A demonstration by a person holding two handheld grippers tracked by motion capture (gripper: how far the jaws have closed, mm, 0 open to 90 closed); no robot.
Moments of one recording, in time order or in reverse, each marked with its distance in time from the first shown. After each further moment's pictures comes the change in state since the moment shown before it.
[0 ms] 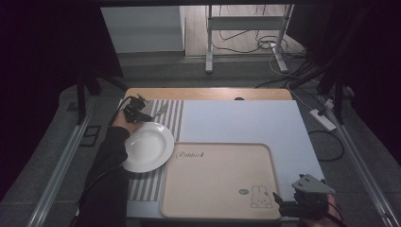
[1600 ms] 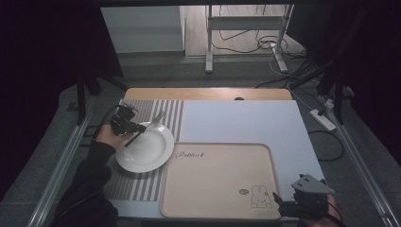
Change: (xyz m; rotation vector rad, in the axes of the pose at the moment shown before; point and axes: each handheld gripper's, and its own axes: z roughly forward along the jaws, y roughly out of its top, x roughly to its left) left arm -0.052 -0.046 -0.066 -0.032 -0.078 0.000; right arm 0.001 0.000 0.000 0.001 -0.005 -0.002
